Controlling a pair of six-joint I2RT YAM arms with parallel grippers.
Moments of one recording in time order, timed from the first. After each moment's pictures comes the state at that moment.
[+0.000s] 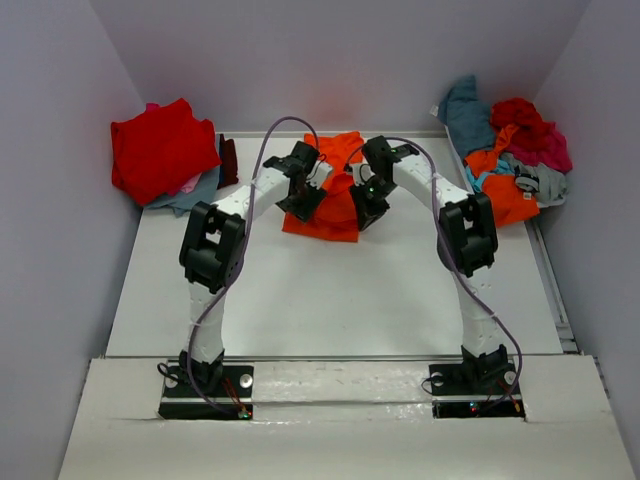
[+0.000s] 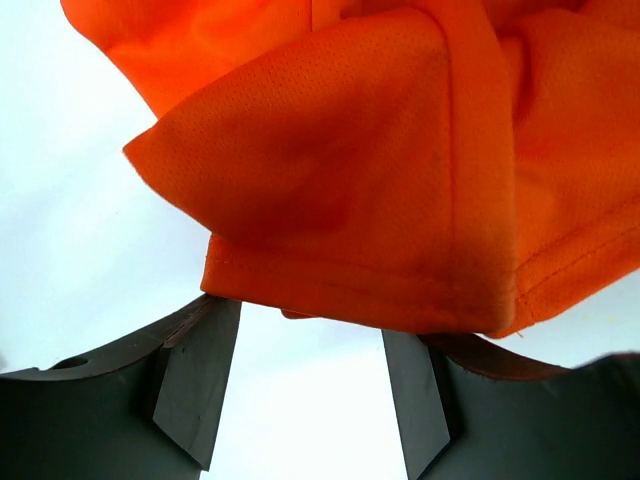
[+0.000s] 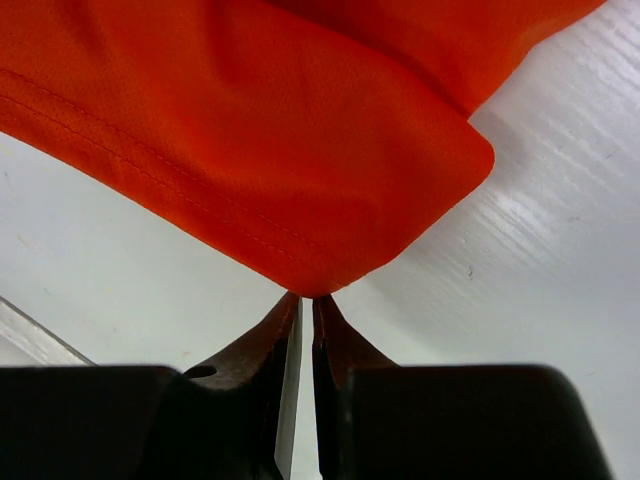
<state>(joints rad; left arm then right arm) -0.49 2.08 1.71 -0.78 -0.07 0.17 0.41 2.27 1.98 -1.07 -0.40 -0.06</state>
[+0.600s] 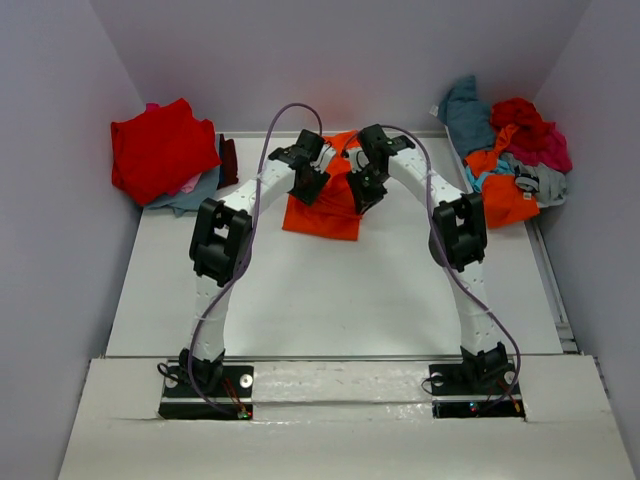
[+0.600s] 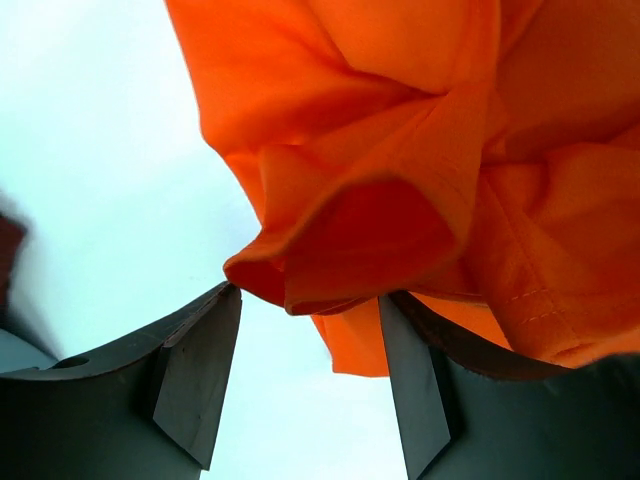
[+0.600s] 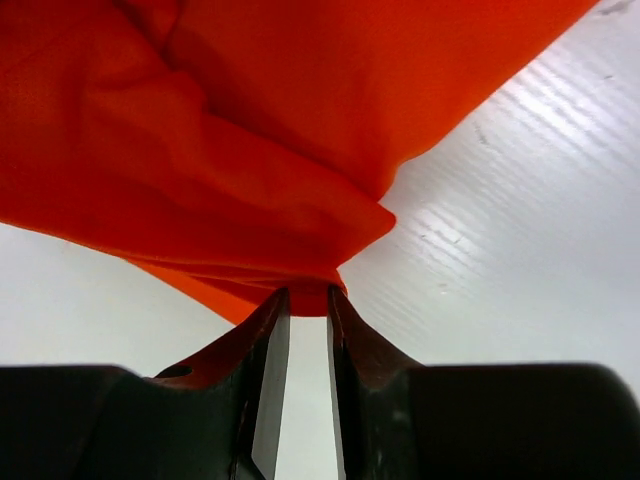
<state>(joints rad) -0.49 2.19 1.89 -0.74 -0.17 0.17 0.41 2.38 2.20 -1.07 -0.28 -0.08</state>
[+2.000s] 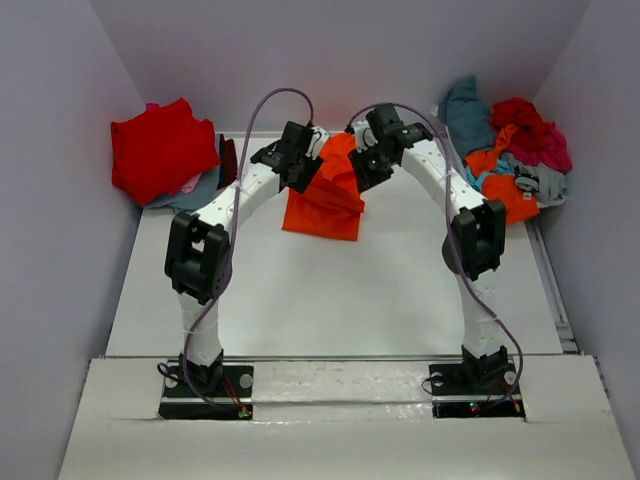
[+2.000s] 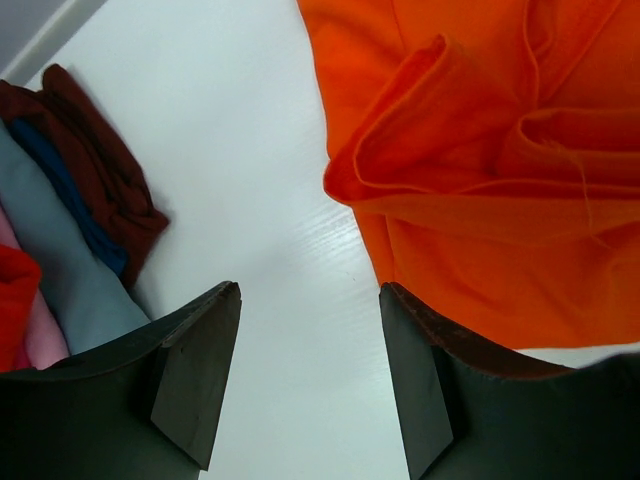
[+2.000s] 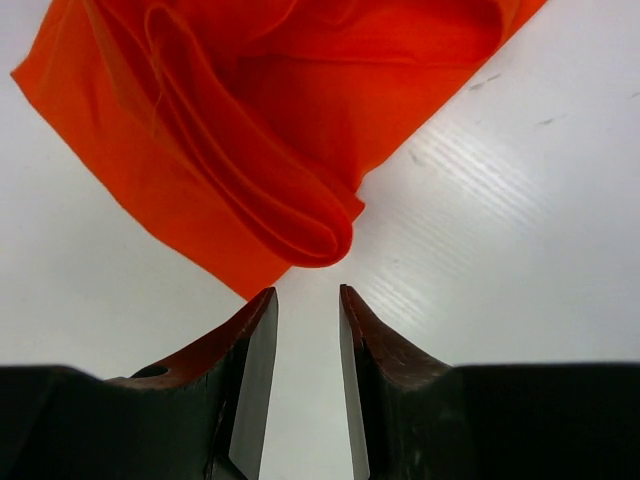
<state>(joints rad) -0.49 1.97 1.75 -0.57 -0.28 0.23 0.41 2.21 2.20 -0.99 -0.20 -0.12</state>
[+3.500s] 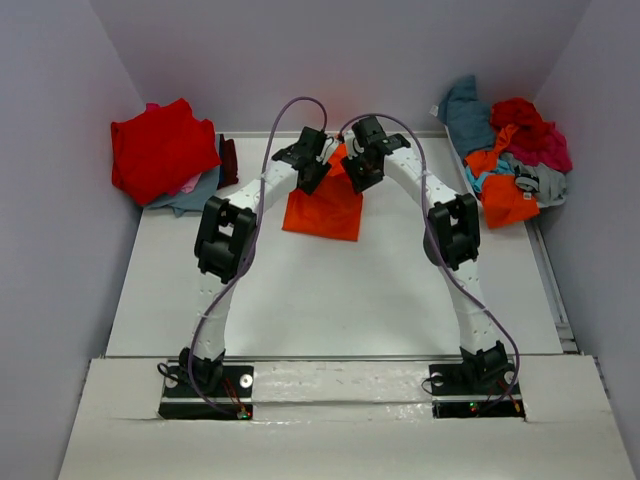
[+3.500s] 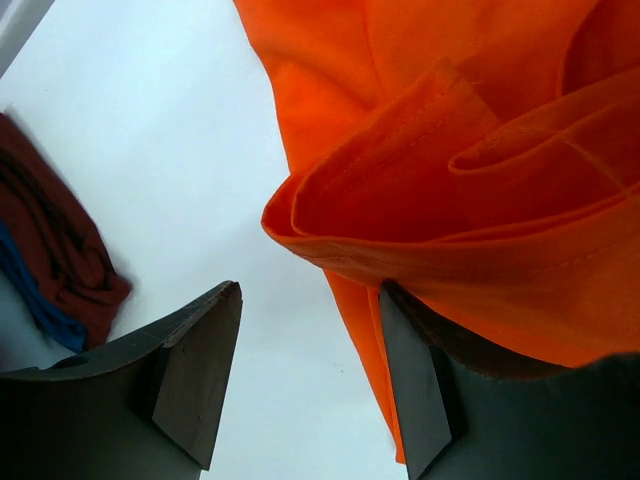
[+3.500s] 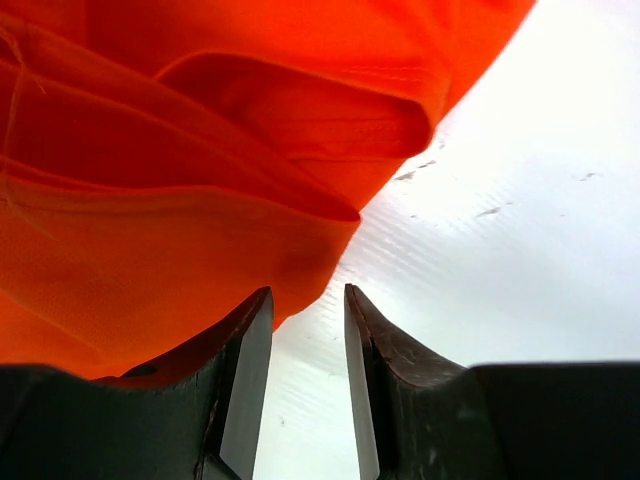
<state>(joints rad) -0.49 2.24 1.92 -0.55 -0.29 0.27 0.43 2.44 2.31 -0.90 -0.06 -0.14</state>
